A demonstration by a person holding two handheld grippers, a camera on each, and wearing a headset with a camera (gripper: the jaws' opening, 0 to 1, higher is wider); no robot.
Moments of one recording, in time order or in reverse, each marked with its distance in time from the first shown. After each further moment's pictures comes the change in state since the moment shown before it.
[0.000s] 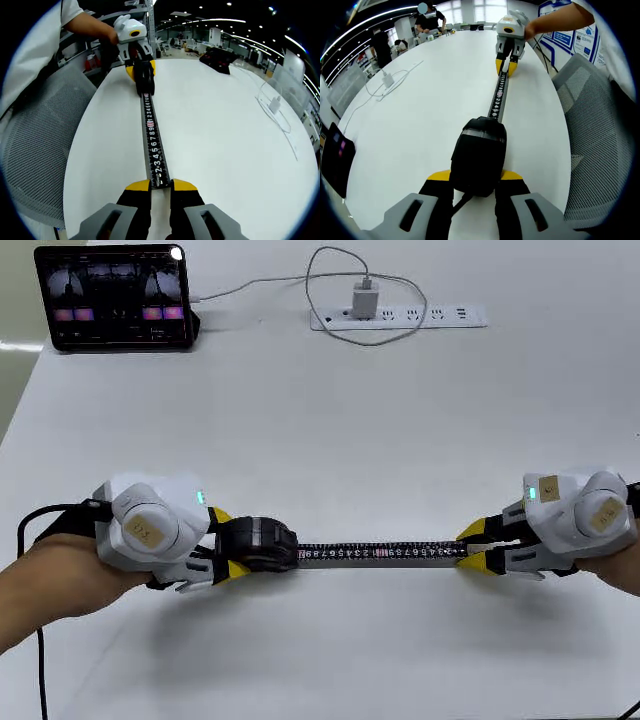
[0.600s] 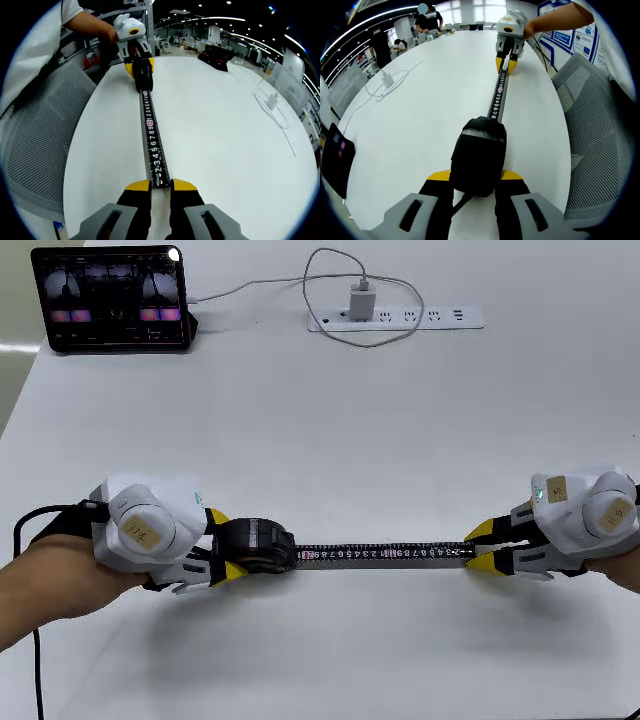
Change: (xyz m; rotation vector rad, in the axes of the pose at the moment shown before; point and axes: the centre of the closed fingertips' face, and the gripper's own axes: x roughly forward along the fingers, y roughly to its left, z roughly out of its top) left arm 0.000 0.000 0.001 0.004 0.001 -0.002; right arm -0.006 -0.005 -0.012 0.003 0.021 -0.010
